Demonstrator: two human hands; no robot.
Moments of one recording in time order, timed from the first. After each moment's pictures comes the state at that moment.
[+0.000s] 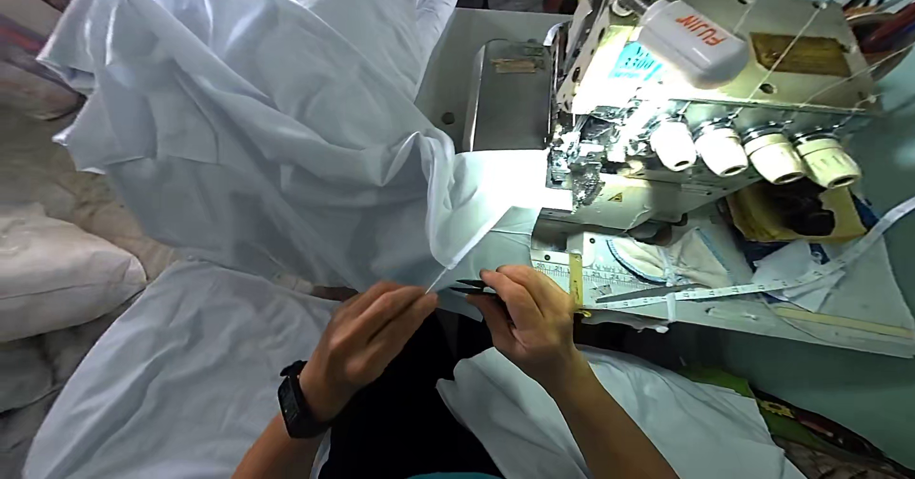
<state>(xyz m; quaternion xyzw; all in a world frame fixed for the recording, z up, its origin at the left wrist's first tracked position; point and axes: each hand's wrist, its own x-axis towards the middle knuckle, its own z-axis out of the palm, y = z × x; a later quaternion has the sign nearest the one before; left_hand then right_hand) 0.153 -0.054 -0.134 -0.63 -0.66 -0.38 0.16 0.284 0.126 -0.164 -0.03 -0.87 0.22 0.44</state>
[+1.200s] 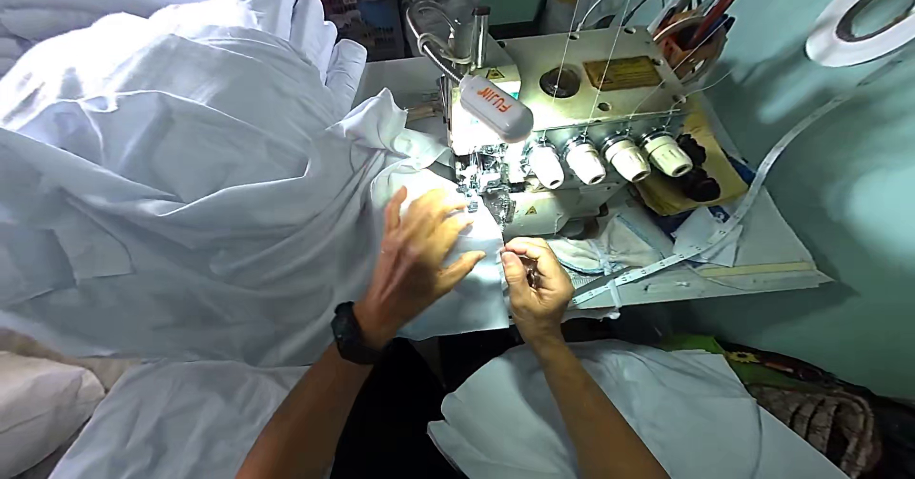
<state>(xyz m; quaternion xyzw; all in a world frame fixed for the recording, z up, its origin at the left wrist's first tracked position) 0.131 0.105 -0.125 -0.67 -0.65 -0.36 0.06 0.289 0.186 -0.195 -0.22 -0.69 0.39 0.57</state>
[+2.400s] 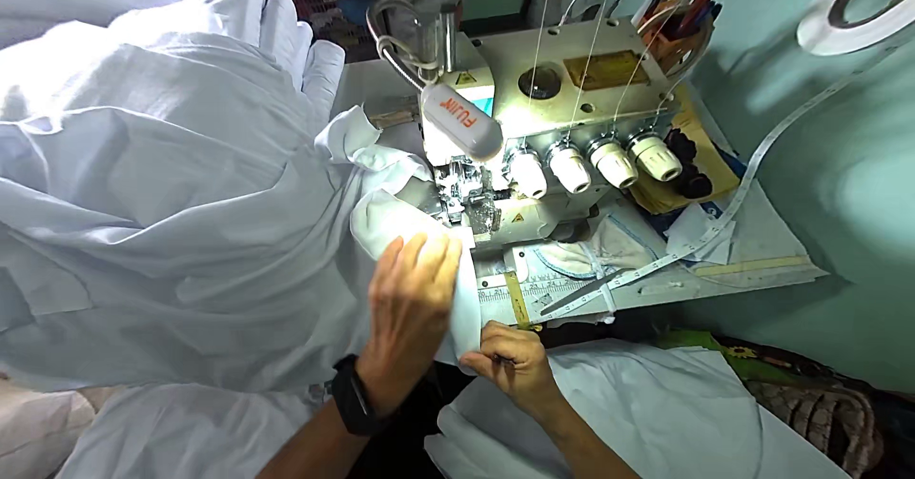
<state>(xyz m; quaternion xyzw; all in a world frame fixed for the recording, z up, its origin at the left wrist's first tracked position) 0.167 0.098 -0.128 -0.63 -0.73 -0.23 0.16 0.341 0.146 -0.220 -0.13 -0.74 0.52 0.40</state>
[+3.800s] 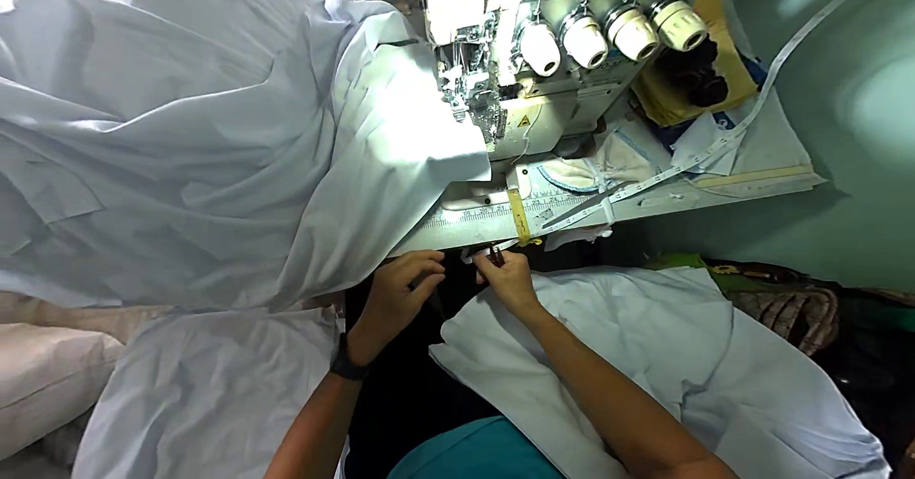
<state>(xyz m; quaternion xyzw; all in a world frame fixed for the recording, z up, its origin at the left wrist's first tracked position) 0.184 -0.005 -0.198 -0.56 -0.66 -0.45 -0.22 0.344 0.119 -0.246 -0.45 -0.61 0.62 0.21</state>
